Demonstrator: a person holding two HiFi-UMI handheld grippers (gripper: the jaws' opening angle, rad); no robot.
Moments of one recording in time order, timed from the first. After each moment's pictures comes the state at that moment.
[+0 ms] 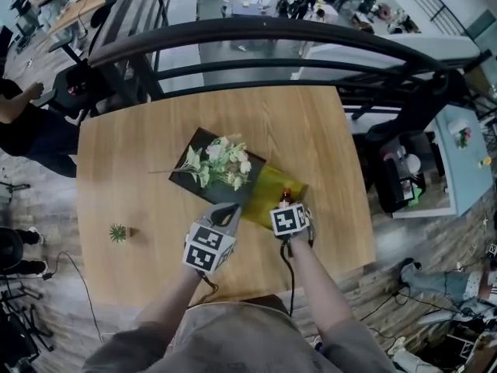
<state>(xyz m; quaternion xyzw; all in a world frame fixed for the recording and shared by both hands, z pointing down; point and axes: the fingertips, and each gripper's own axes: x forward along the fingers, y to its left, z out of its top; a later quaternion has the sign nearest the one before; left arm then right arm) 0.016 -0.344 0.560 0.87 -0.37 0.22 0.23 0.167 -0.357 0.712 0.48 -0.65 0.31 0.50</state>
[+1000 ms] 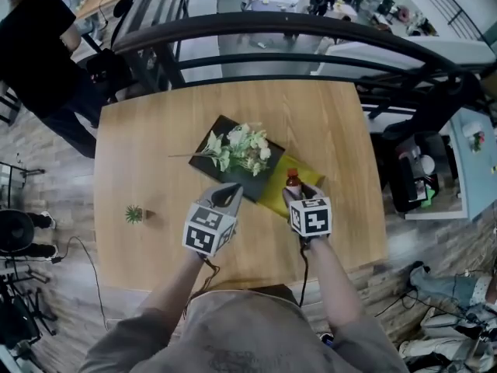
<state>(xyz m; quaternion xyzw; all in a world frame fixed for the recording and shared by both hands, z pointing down) -0.030 -0.348 0.533 0.85 -0.42 0.20 0.22 0.117 -0.369 0.609 0.47 -0.77 0.28 0.33</state>
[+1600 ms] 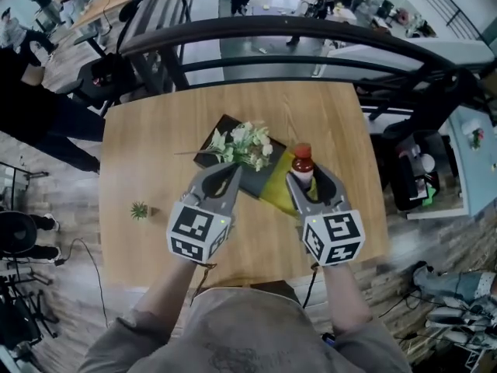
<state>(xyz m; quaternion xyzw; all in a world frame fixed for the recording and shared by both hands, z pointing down) -0.038 -0.346 0.398 0.88 -0.46 0.12 0.09 0.086 -0.348 0.402 0.48 -0.85 0.13 0.15</state>
